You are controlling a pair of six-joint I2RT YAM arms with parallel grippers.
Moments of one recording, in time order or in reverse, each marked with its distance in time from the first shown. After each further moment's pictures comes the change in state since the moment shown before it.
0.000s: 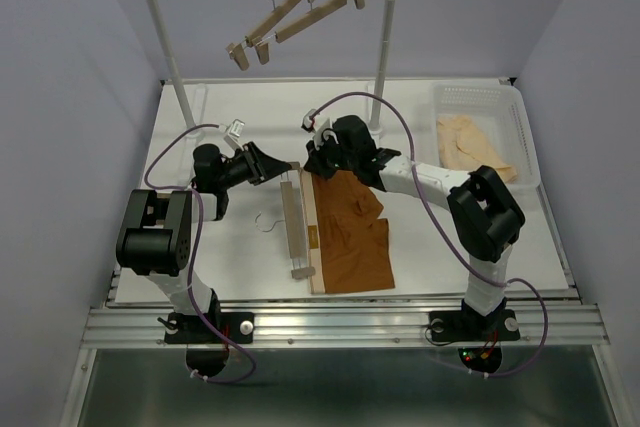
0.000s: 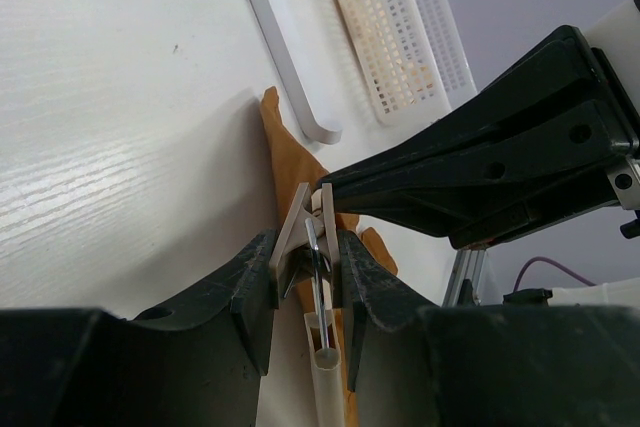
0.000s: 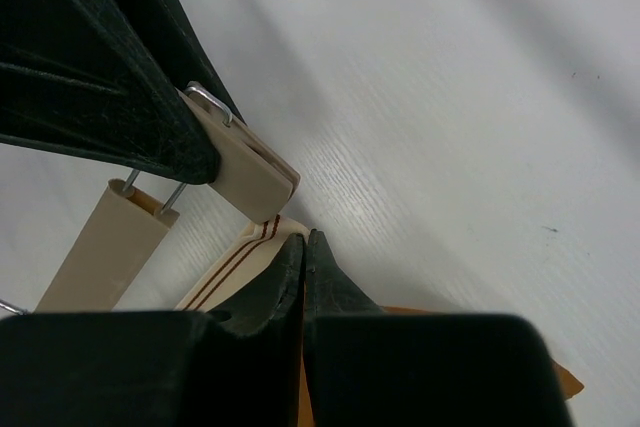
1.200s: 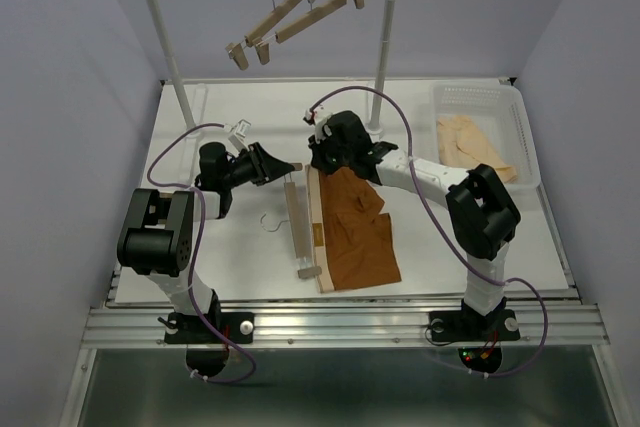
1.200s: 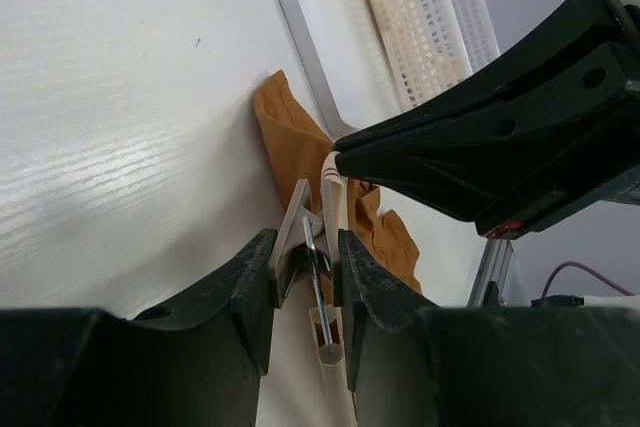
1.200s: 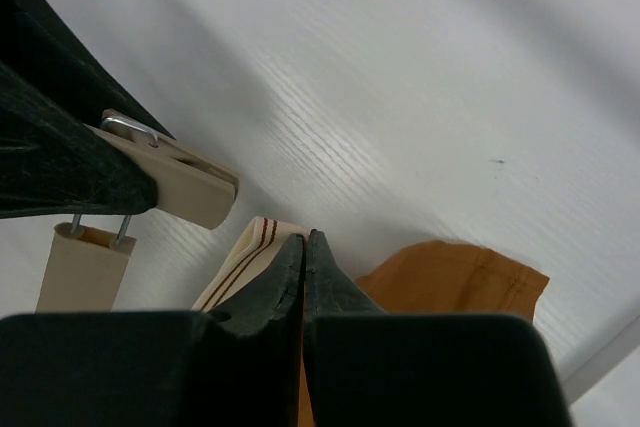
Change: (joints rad) left arm -0.034 0.000 0.022 -0.097 -0.060 0.080; right arm 0.004 0.027 0.094 -0.162 0.175 0.077
